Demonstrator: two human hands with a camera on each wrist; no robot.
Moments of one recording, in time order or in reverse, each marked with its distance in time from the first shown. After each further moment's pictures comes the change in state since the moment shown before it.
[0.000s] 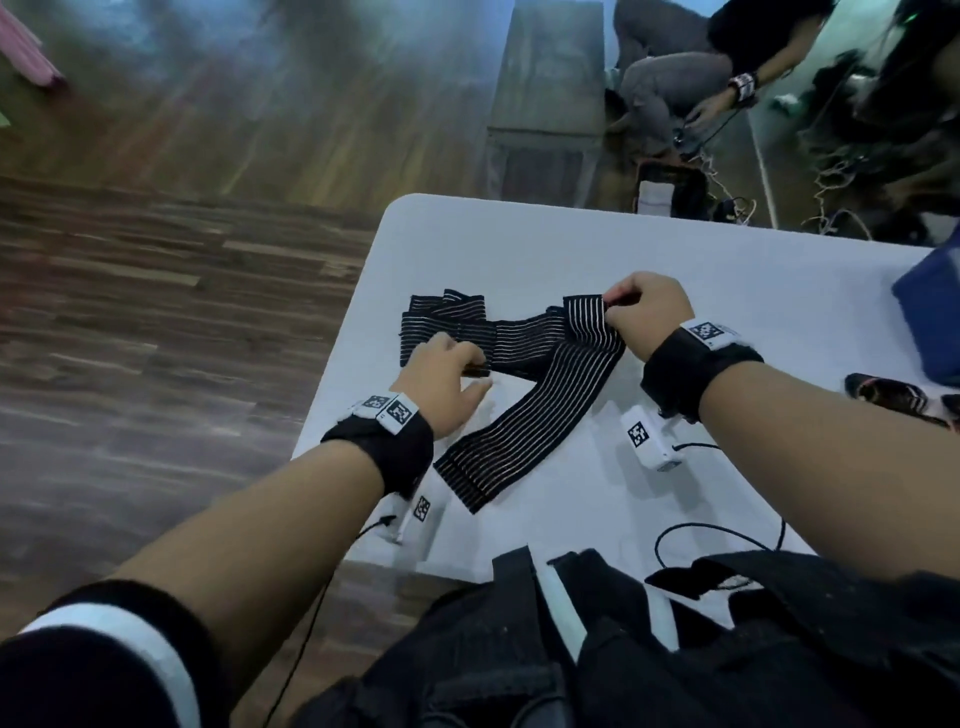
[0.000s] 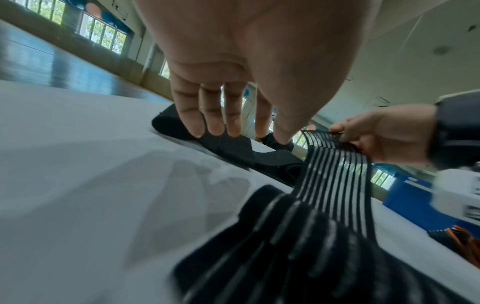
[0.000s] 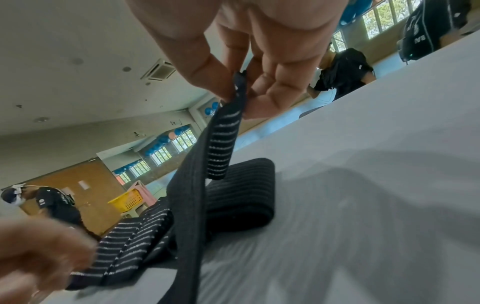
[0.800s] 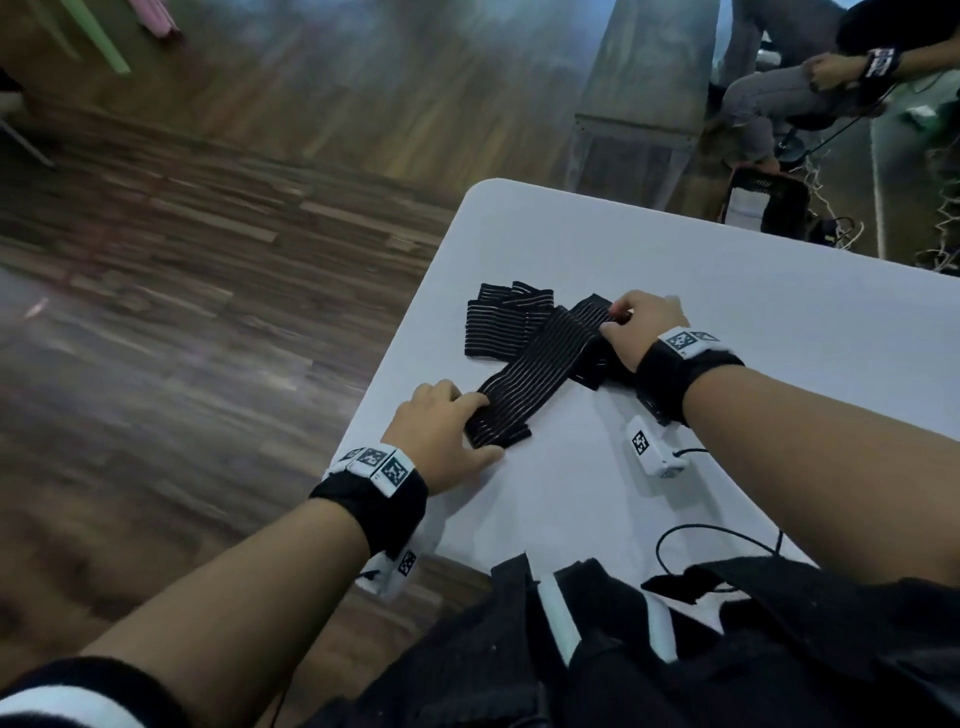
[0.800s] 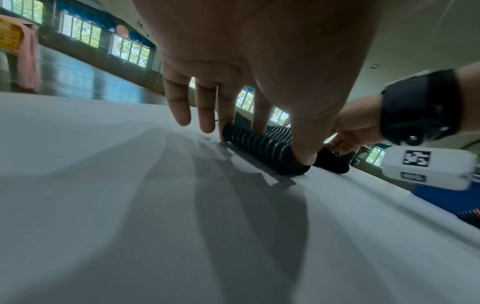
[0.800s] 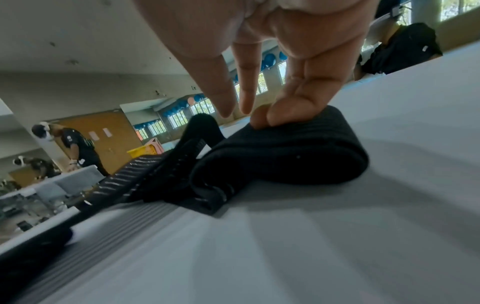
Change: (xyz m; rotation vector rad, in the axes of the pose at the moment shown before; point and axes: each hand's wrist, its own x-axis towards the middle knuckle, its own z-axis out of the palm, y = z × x) left_hand -0.070 -0.038 0.002 0.144 -0.069 -0.162; right_hand 0.030 -0.014 0.077 -0.369 -0.199 -0.013
